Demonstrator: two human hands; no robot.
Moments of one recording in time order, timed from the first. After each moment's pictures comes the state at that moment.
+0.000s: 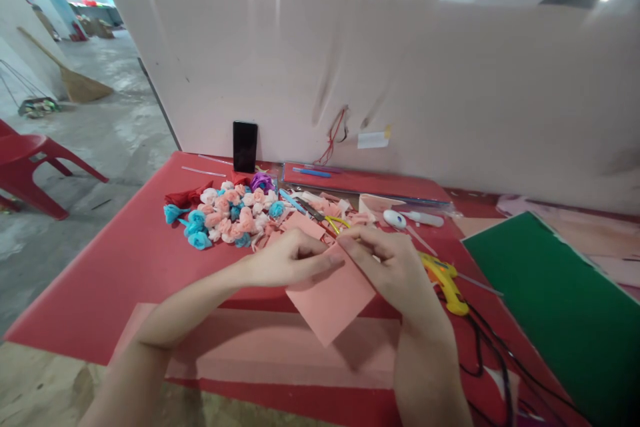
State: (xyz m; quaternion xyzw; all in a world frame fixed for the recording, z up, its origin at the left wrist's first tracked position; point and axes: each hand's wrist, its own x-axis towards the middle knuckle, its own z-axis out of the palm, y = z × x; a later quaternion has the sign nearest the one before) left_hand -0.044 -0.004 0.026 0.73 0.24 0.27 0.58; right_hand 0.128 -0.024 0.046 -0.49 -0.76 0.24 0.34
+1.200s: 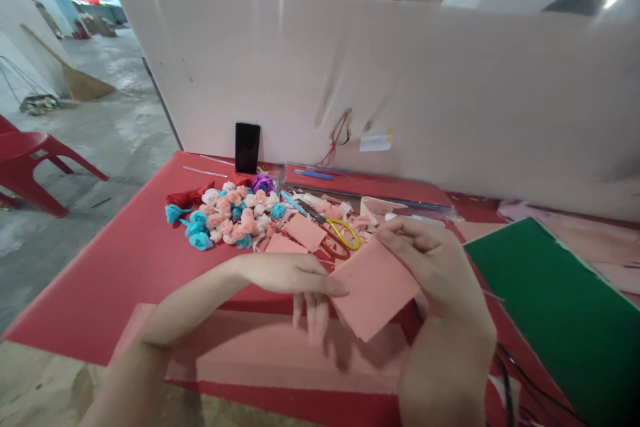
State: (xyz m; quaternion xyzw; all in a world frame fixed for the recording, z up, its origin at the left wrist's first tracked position) left_hand -0.045 0.005 0.028 0.63 0.13 -0.01 0.77; right_hand 0.153 -0.021 0.047 -0.55 -0.62 0.36 0.42
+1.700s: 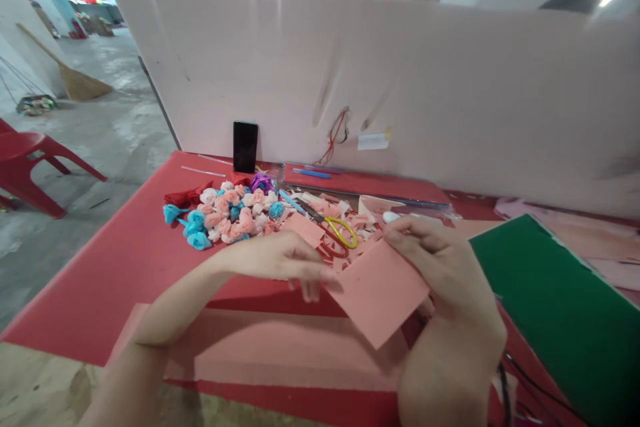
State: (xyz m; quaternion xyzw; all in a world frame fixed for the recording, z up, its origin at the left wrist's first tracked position) left_hand -0.061 0.009 0.036 0.72 0.21 0.11 0.65; right_hand 0.160 -0.022 0.055 -0.56 -0.63 0.32 0.42
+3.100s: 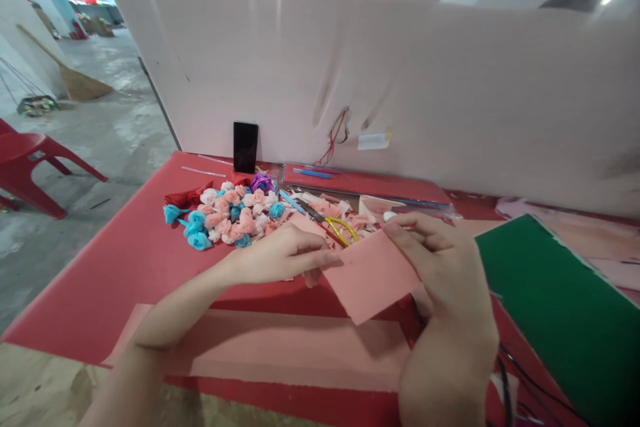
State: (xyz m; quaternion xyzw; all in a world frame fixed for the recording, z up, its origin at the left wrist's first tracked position) left_hand -0.053 0.002 0.038 0.78 0.28 0.23 0.51; right_hand 0.156 -0.023 0.055 -0.60 -0.64 0.21 0.43
